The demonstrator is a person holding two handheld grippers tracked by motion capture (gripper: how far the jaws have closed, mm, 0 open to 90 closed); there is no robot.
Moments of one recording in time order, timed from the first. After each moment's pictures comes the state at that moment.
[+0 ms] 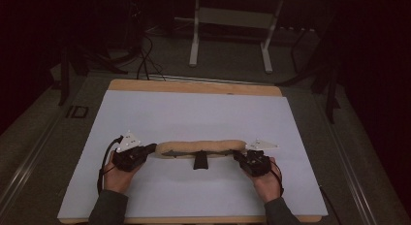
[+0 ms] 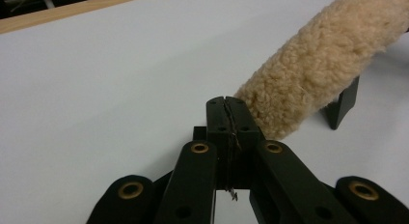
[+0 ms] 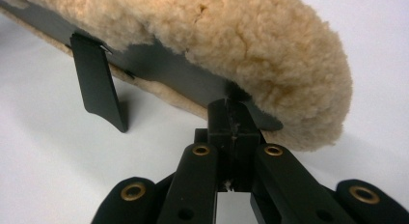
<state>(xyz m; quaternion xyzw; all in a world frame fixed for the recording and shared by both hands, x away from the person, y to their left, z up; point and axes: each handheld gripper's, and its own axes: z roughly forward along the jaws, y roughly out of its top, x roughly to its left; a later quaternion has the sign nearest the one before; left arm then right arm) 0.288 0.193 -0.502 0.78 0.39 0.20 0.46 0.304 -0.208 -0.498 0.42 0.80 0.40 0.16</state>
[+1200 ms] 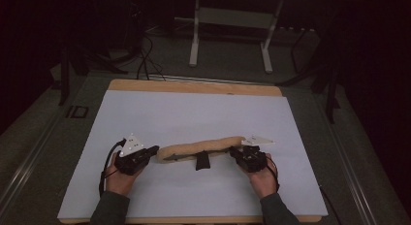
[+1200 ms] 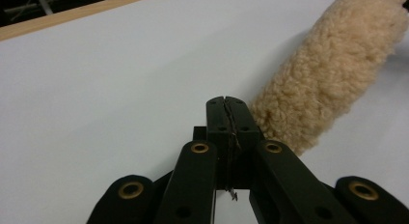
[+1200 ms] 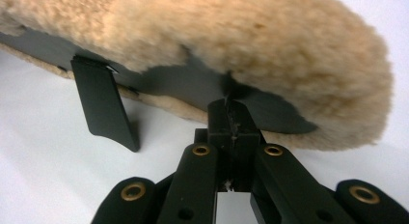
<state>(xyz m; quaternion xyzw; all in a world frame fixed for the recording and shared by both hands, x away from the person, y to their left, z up) 0.279 0.184 -0.501 0.78 0.37 0.21 0.45 0.315 -0.196 -0.496 0.42 0.80 0.40 0.15</state>
